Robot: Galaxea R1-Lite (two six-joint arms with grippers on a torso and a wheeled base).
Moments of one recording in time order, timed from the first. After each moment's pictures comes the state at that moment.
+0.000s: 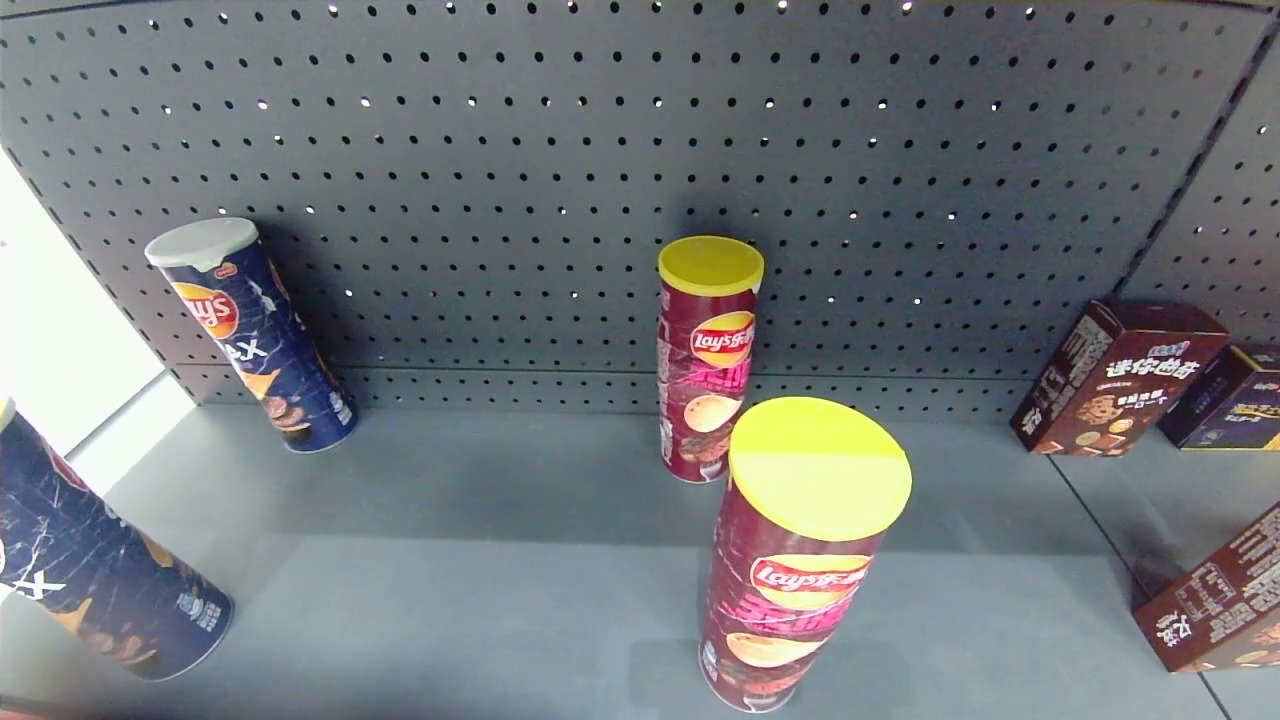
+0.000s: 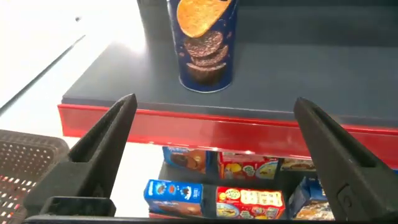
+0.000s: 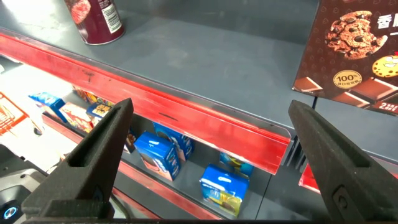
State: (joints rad) left arm 0.00 0.00 0.00 -0.05 0.15 0.05; right arm 0.45 0.00 0.00 0.00 0.04 0.00
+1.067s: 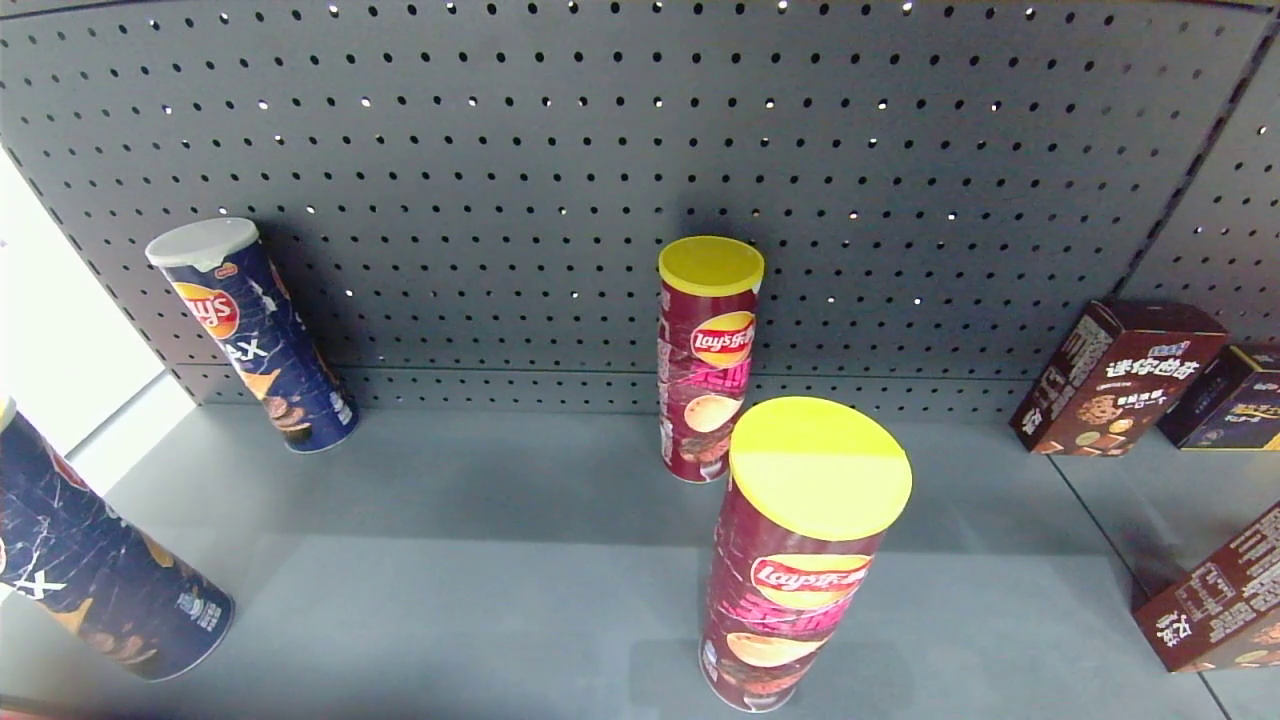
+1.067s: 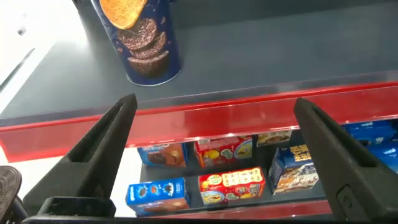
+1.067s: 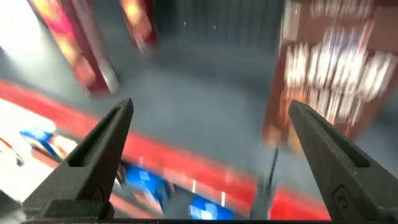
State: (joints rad) left arm 0.00 0.00 0.00 0.01 -0.09 0.10; right arm 0.40 0.15 -0.26 0.01 0.03 -0.01
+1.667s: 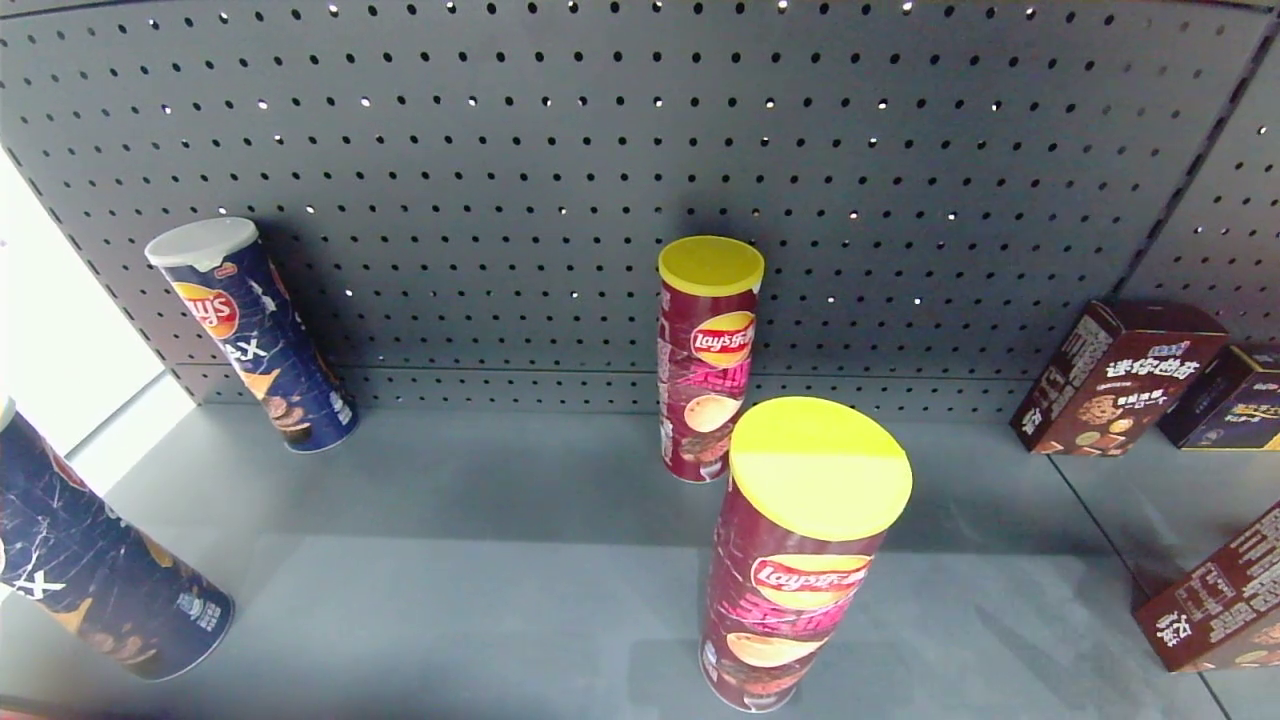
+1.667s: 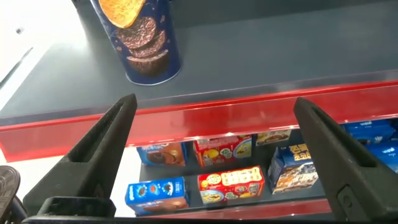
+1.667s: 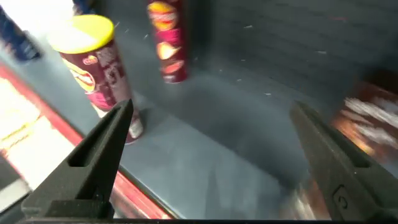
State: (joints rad) left arm 0.00 0.01 0.00 0.01 -0.09 0.10; right arm 0.48 0.78 -0.76 0.06 0.15 -0.11
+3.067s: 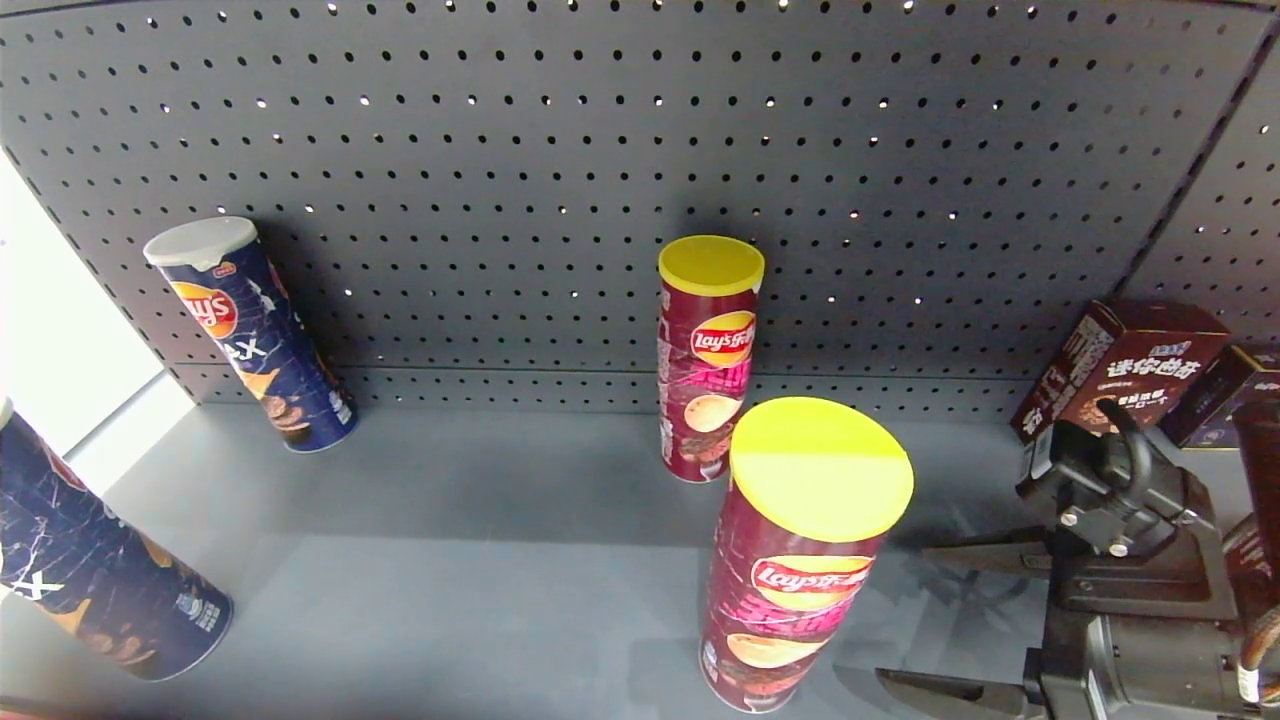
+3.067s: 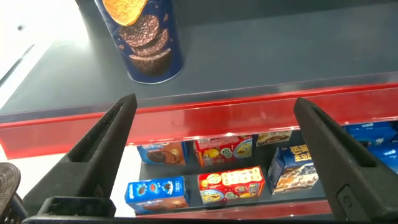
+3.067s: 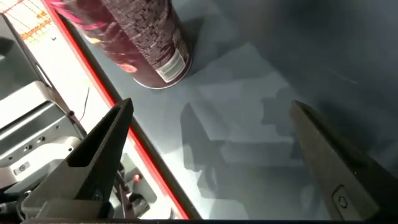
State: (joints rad) left arm 0.00 0.01 0.00 0.01 -0.08 0.09; right arm 0.68 1.28 -0.68 -0.06 0.17 -0.15
